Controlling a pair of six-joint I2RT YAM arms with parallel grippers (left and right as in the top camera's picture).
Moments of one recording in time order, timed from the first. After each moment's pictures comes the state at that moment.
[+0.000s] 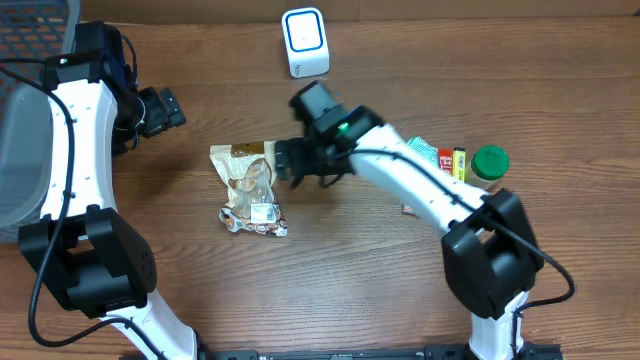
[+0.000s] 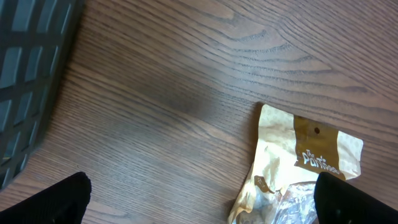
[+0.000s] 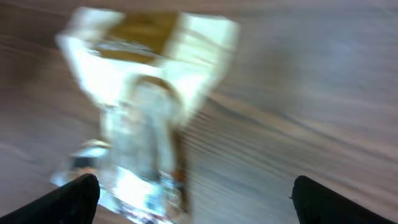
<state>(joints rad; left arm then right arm) 0.20 1.94 1.82 -1.25 0.01 -0.30 0.68 2.02 1.64 -0.76 -0.18 0.51</state>
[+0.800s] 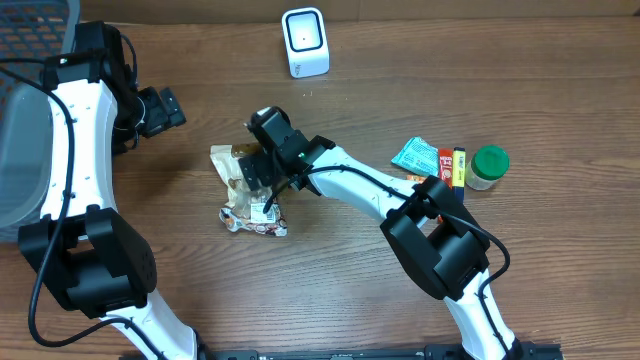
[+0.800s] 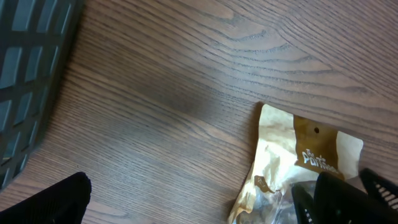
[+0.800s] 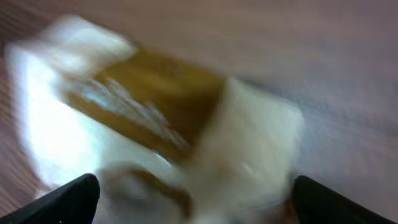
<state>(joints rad) 0.20 1.94 1.82 -1.25 0.01 -0.30 0.77 2.24 1.64 -0.40 0.00 0.31</state>
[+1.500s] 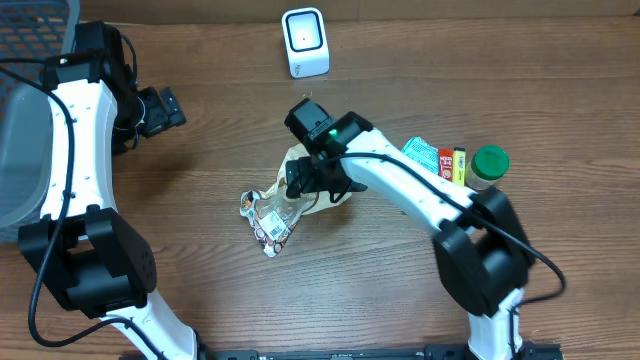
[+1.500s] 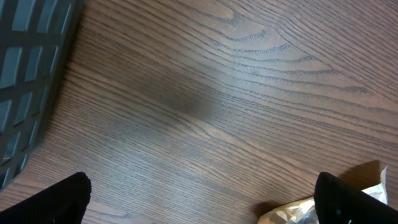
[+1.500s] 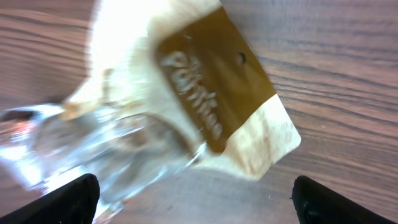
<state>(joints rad) 0.20 1.94 1.82 -1.25 0.01 -0.30 0.69 2.02 1.64 -0.99 -0.07 0.55</state>
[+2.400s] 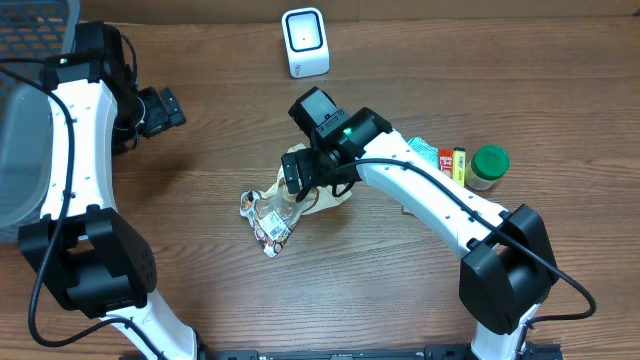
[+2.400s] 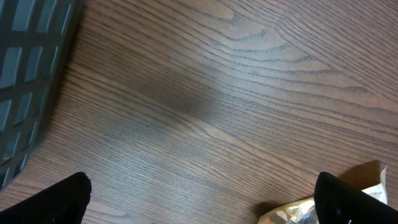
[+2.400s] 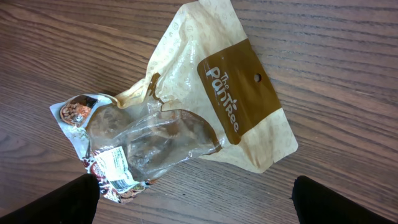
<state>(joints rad) 0.20 1.94 1.82 -1.25 0.01 -0.30 0.69 1.94 1.64 -0.98 -0.08 0.46</state>
